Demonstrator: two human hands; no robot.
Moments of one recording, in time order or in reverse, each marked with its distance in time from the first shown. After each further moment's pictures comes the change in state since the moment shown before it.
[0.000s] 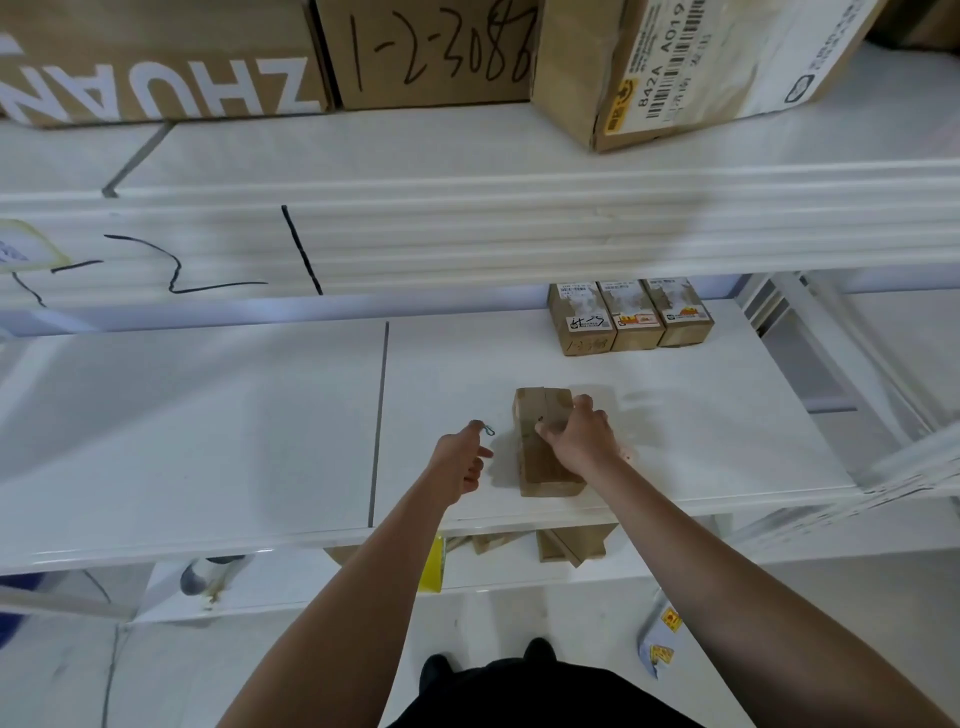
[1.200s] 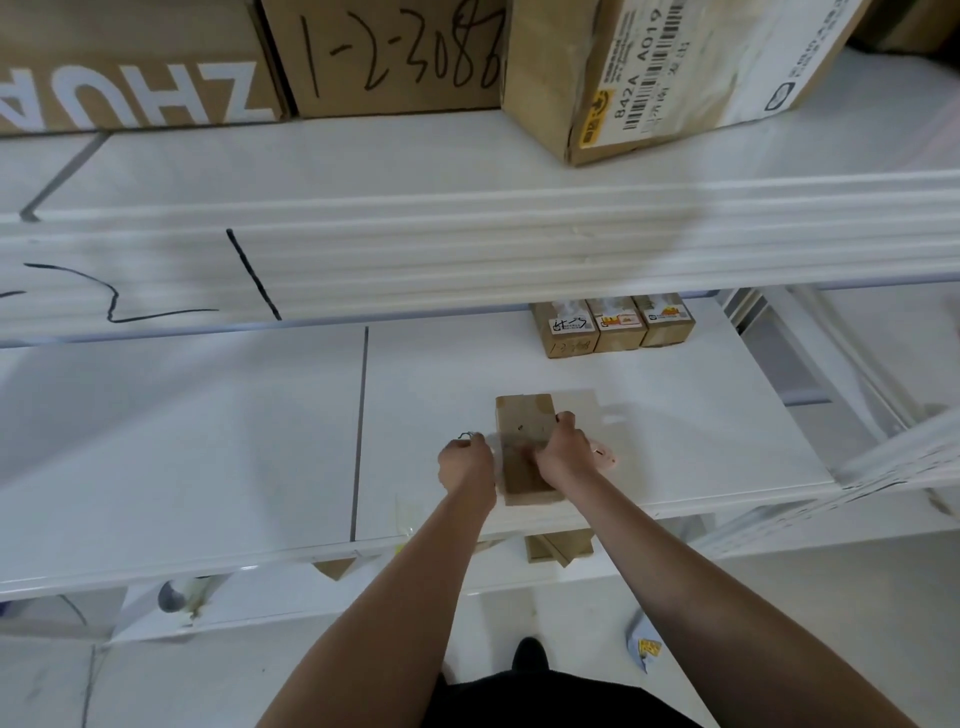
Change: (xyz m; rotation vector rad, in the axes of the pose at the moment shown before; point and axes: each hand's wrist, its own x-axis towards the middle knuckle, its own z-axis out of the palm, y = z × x) left_hand 0.000 -0.005 0.055 -0.167 0.334 0.084; right_hand 0.015 0.014 0.021 0.058 -0.025 0.051
